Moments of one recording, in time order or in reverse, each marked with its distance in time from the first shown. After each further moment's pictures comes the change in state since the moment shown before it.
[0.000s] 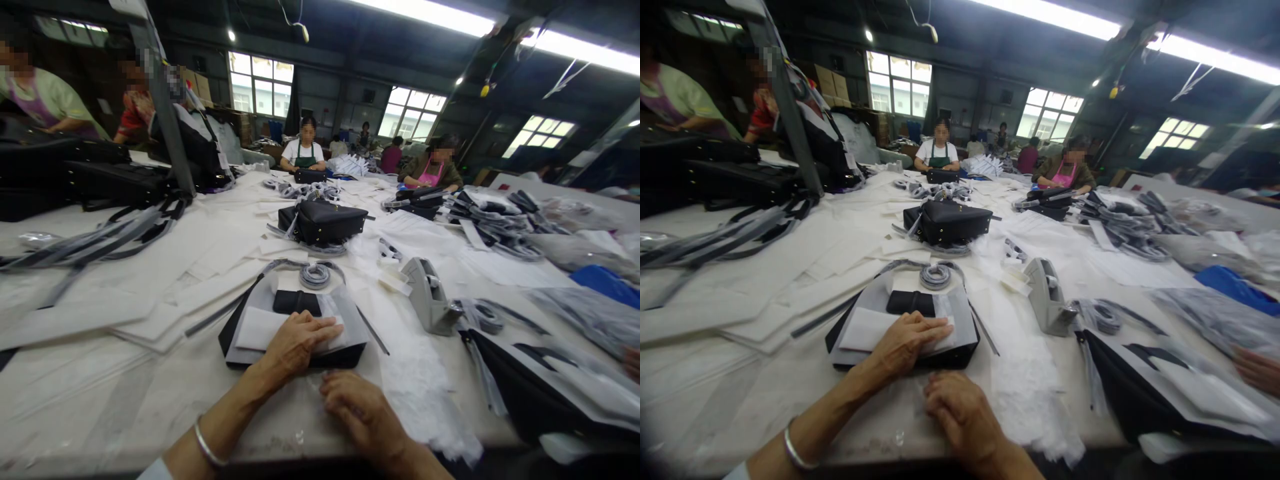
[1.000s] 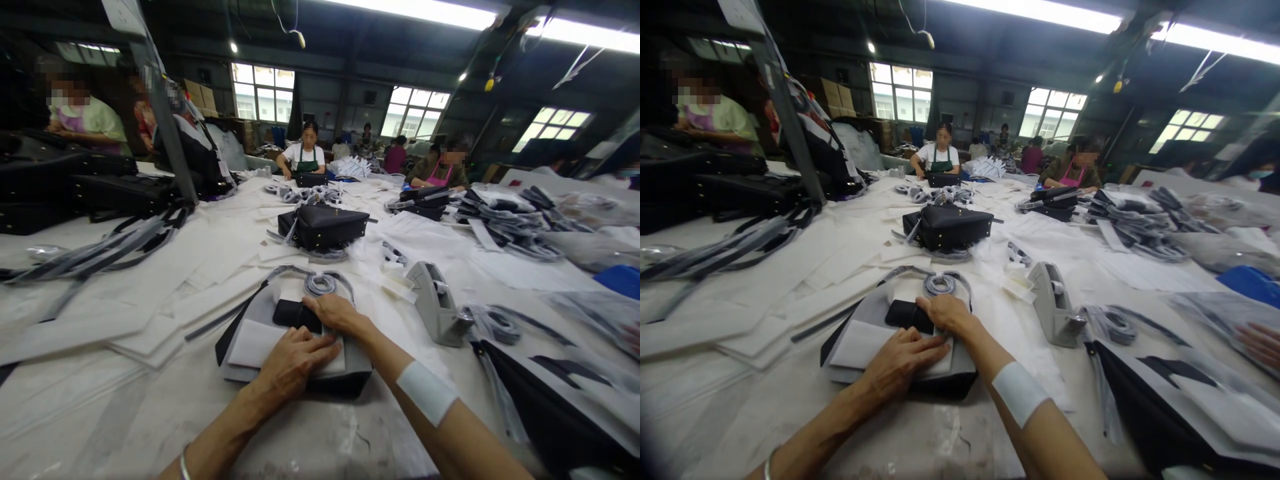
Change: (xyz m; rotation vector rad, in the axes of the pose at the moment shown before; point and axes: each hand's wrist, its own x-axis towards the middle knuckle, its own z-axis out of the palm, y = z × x) left_hand -0.005 -0.002 0.007 0.107 -0.056 0.086; right_hand 0.181 0.042 -0.031 -0.633 -0.351 0.336
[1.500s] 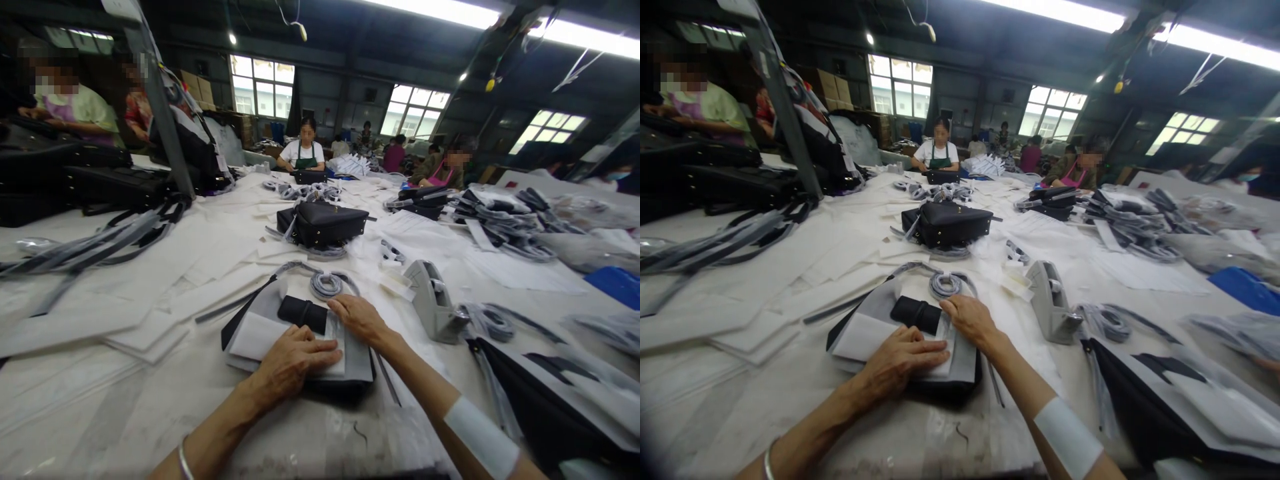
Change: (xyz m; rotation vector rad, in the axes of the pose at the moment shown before) left_hand -0.002 -0.003 -0.001 -0.124 -0.001 0.079; right_hand -0.049 0.028 -0.006 -0.053 0.136 0.004
